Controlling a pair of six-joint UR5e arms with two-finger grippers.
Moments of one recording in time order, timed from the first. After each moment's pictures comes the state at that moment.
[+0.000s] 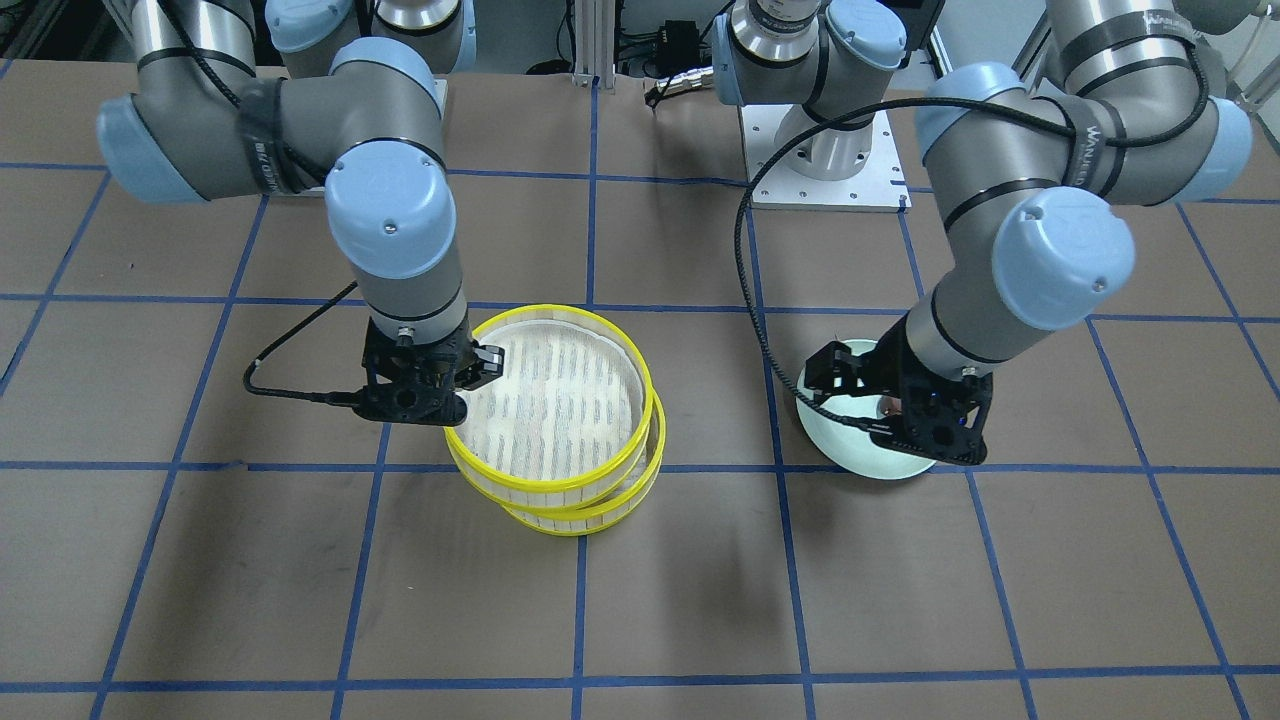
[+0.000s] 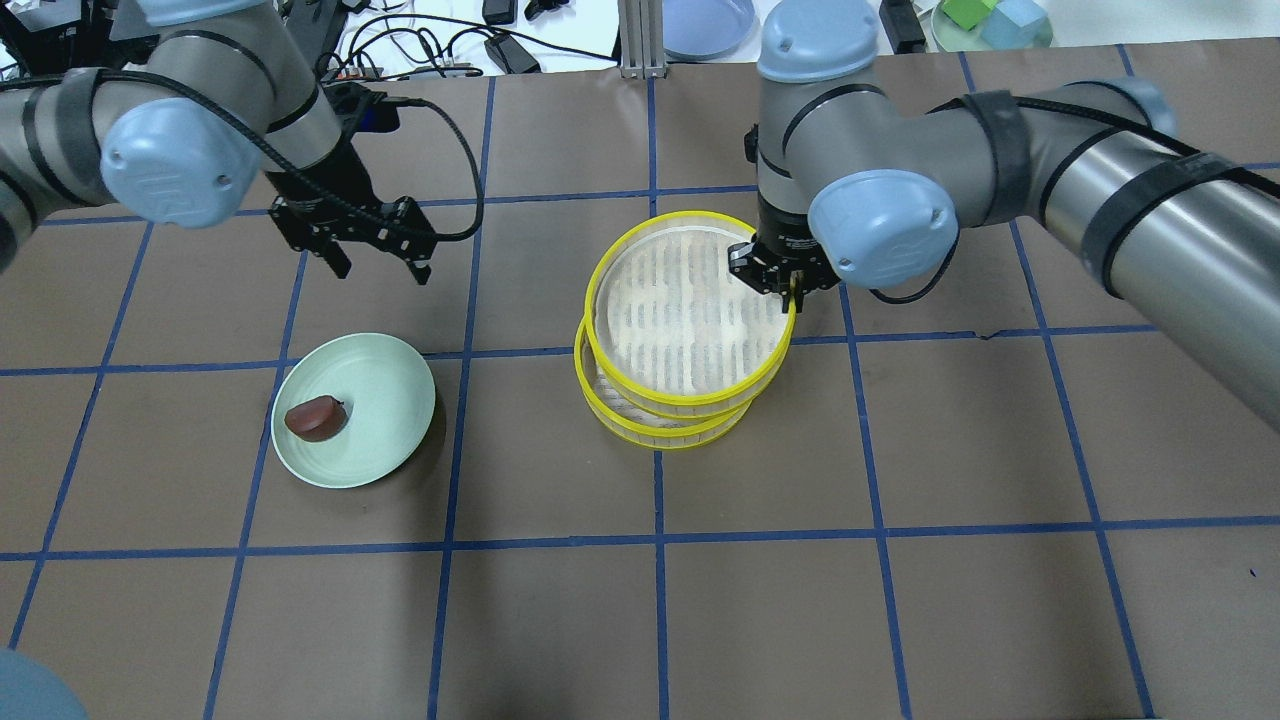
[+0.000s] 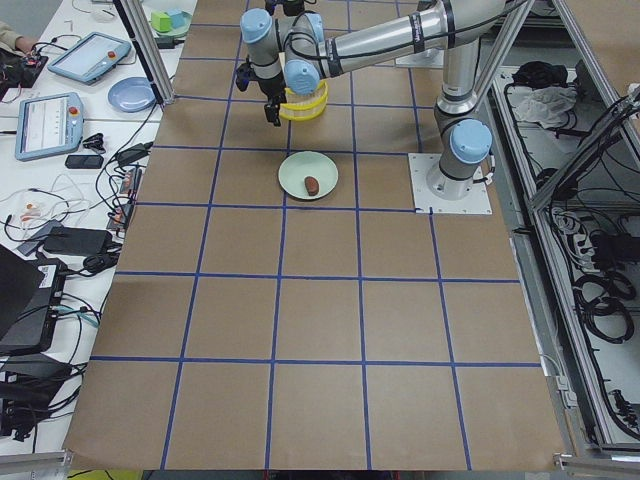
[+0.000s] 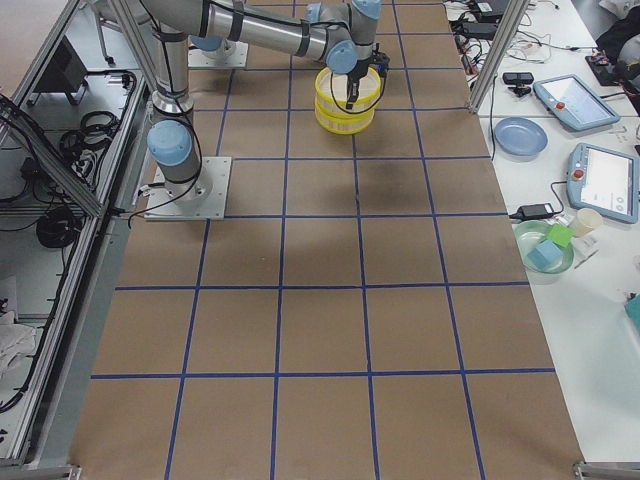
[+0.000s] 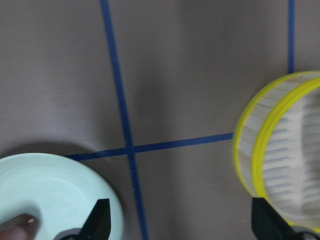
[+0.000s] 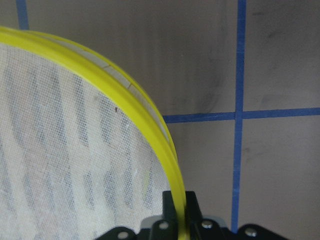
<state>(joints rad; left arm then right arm) -1.45 -1.83 -1.63 -1.42 1.56 0.36 1.79 -1.28 1.67 -1.89 -1.64 0.27</state>
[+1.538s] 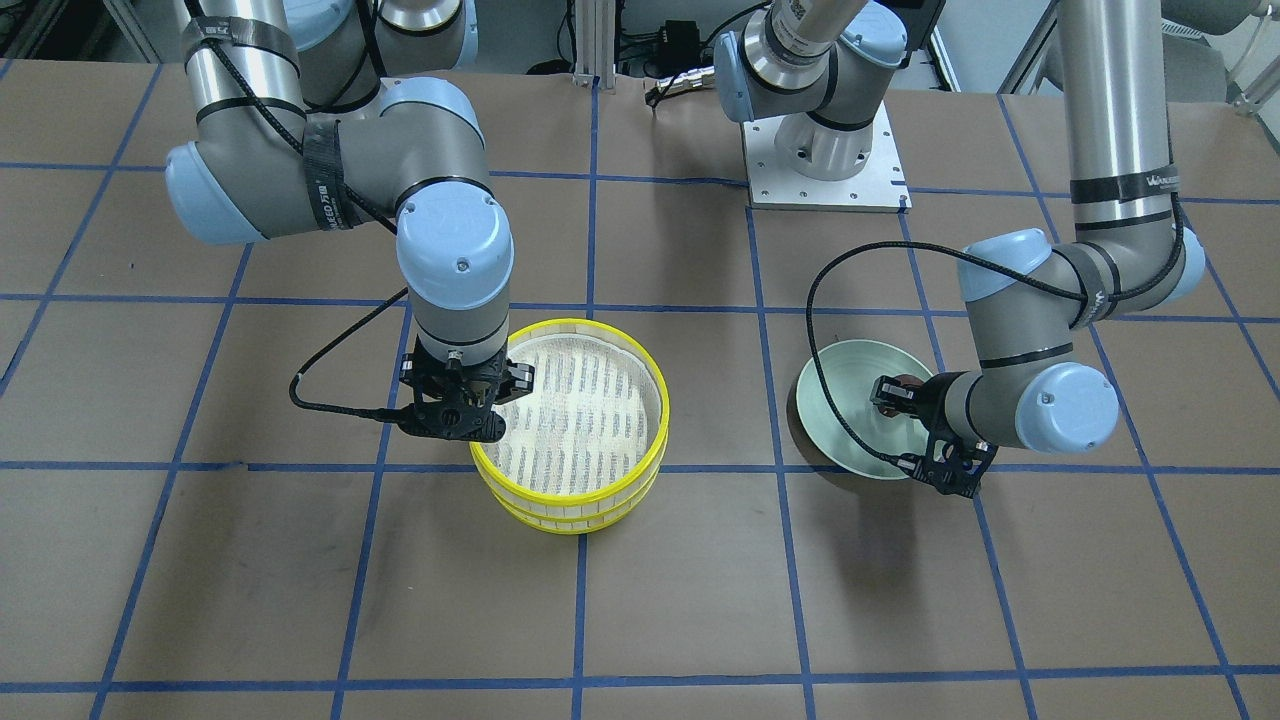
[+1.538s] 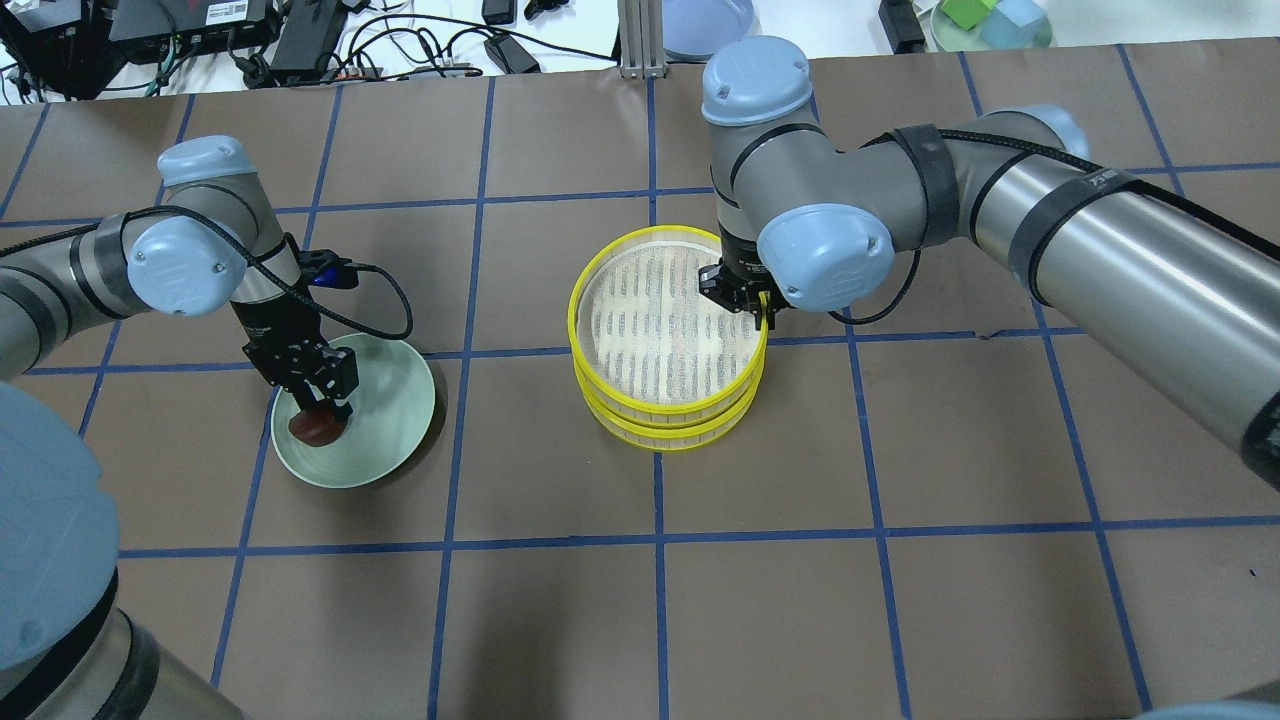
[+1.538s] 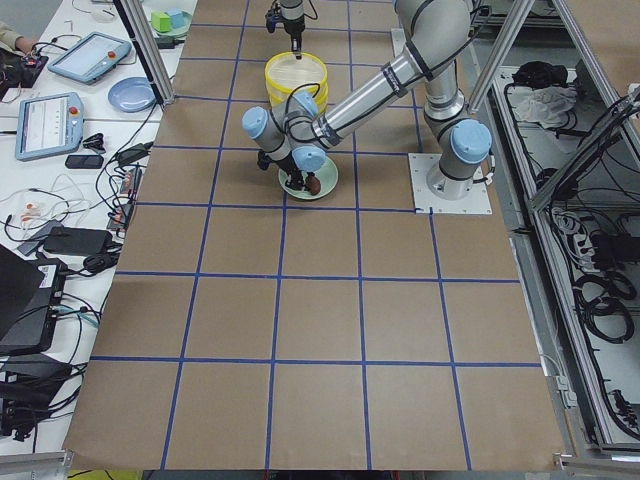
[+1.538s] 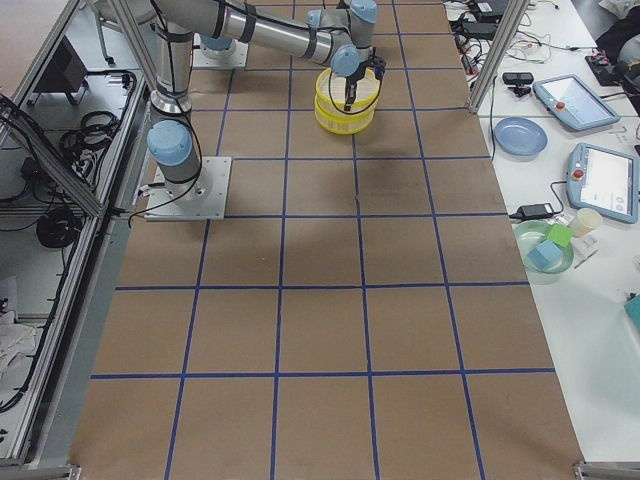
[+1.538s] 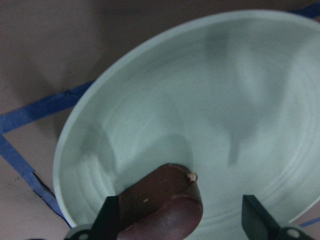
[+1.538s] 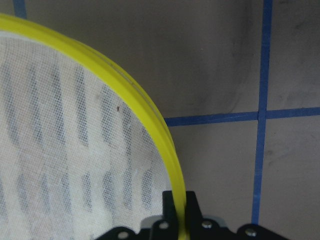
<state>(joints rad) -1.30 -2.02 -1.78 -1.37 1.66 0.56 1.83 -1.22 1.67 -1.91 -1.68 0.31</state>
